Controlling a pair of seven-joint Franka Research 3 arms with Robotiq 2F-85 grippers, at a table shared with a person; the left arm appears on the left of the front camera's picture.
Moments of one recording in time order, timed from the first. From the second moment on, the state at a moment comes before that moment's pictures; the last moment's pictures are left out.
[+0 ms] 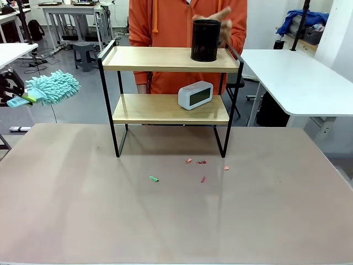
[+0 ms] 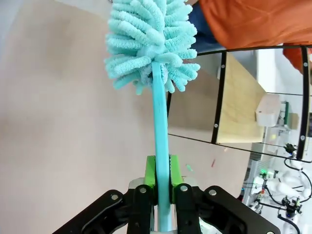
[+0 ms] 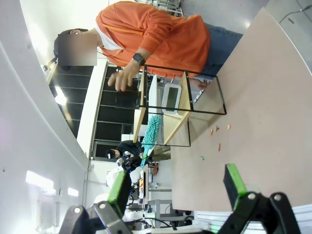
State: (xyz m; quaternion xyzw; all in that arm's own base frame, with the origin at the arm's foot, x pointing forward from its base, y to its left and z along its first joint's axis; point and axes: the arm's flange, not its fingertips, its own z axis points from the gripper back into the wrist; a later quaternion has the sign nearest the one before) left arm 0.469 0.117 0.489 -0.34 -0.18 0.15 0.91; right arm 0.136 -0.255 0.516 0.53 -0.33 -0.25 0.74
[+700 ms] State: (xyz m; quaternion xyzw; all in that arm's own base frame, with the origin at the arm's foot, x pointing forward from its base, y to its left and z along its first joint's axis) left arm 0.468 0.116 0.491 -0.35 -0.18 0.14 0.91; right arm 0.136 -0.255 0.516 0.53 -0.33 -0.25 0.74
